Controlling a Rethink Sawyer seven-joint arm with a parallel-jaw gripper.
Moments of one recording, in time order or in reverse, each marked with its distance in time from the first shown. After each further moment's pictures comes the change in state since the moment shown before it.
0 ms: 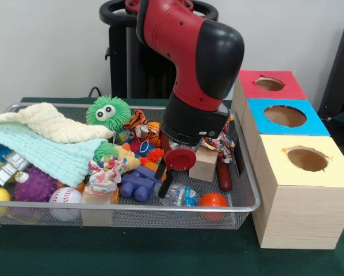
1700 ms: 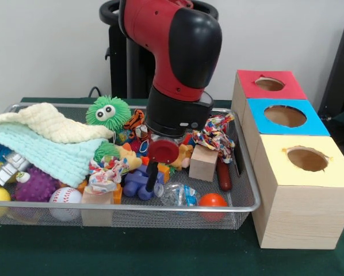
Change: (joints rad) arm -0.099 -0.090 0.078 0.061 0.000 -0.001 0.000
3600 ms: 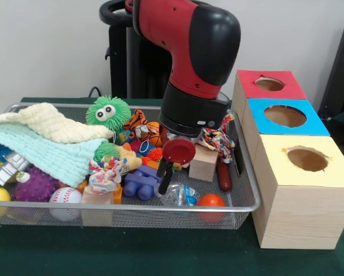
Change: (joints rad) arm 0.050 -0.008 0.003 0.000 0.000 -0.064 0.000
